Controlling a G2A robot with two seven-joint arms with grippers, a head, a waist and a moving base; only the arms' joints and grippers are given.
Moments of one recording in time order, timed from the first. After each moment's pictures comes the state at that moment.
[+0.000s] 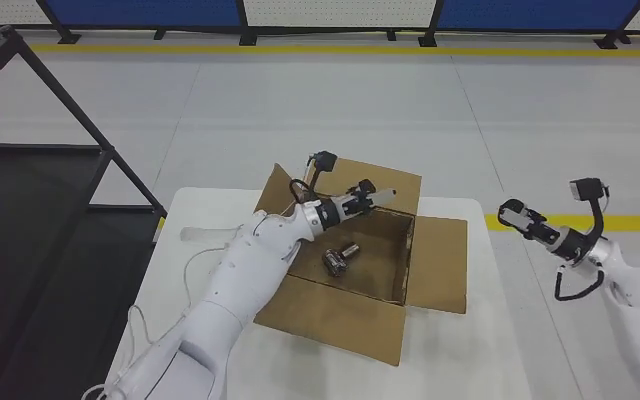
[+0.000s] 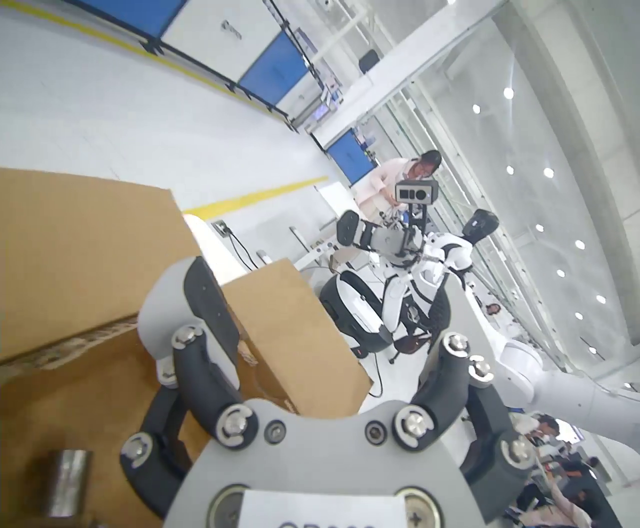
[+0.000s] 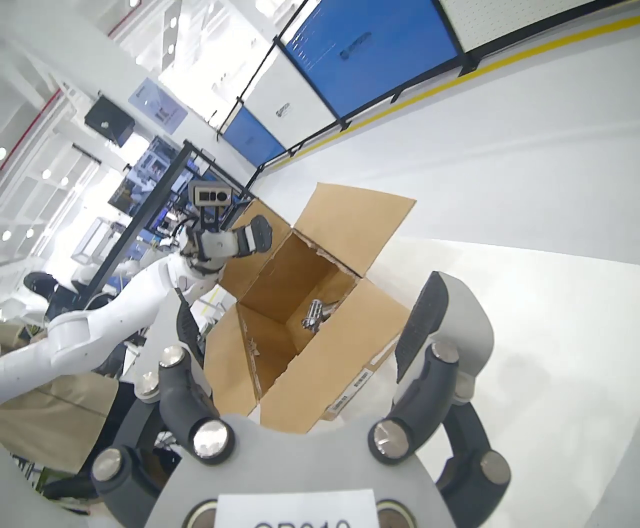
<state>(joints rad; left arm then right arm) 0.22 -1.60 -0.83 -0.43 0.04 -0.84 -0.42 -0.71 -0.89 1.46 -1.05 0.15 -0.78 0.97</state>
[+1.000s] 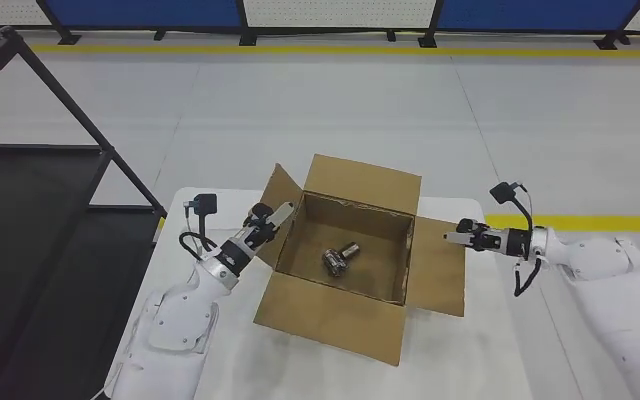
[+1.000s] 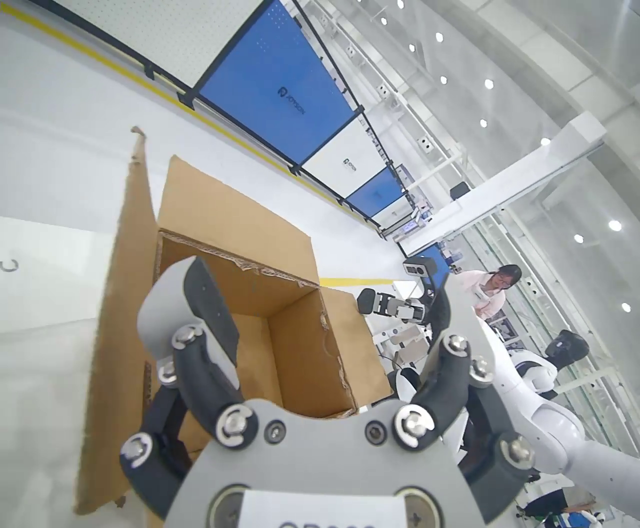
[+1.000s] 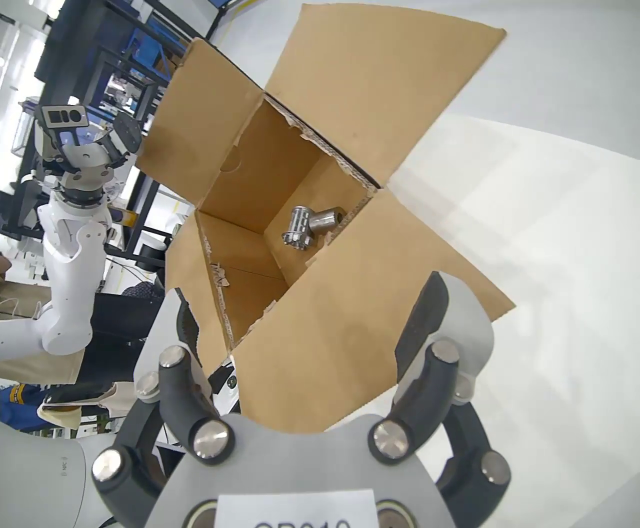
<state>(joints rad) 1.00 -1.32 -1.40 -1.62 0.33 -0.21 -0.42 -0.48 -0.93 1.11 -0.87 0.03 -0.70 1.05</state>
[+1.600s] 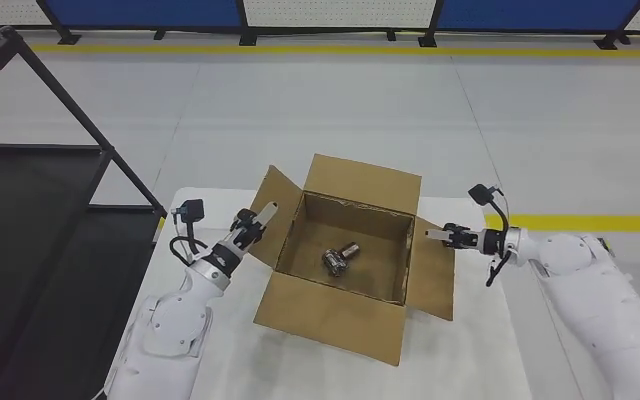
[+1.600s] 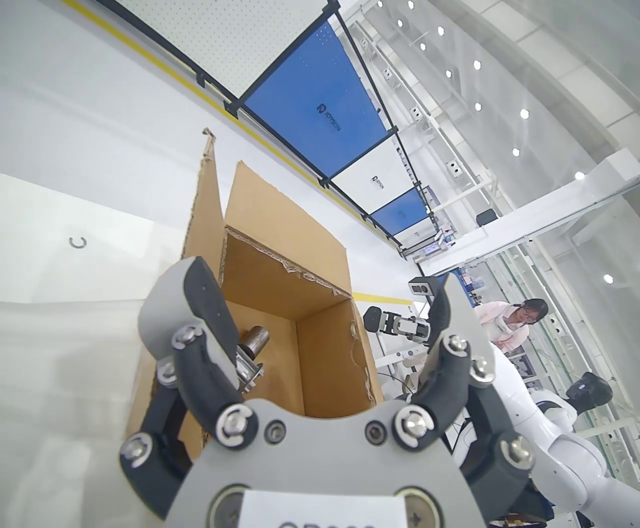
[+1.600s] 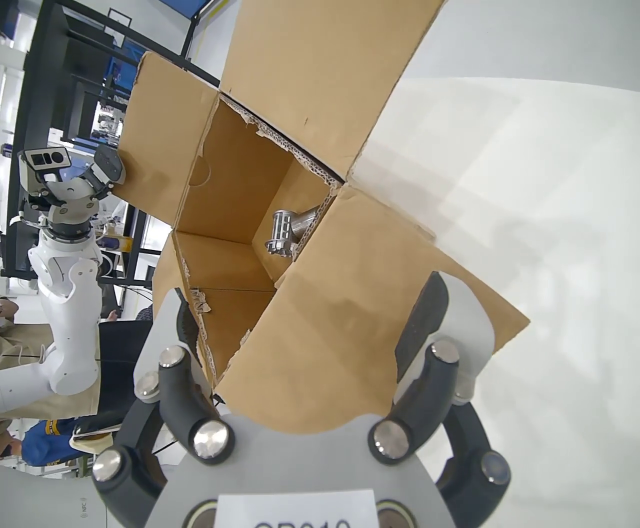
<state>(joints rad) 1.03 -1.31 -1.43 -1.62 0.34 -0.14 -0.38 -0.40 -1.01 0.96 -0.72 0.06 -0.63 0.98</state>
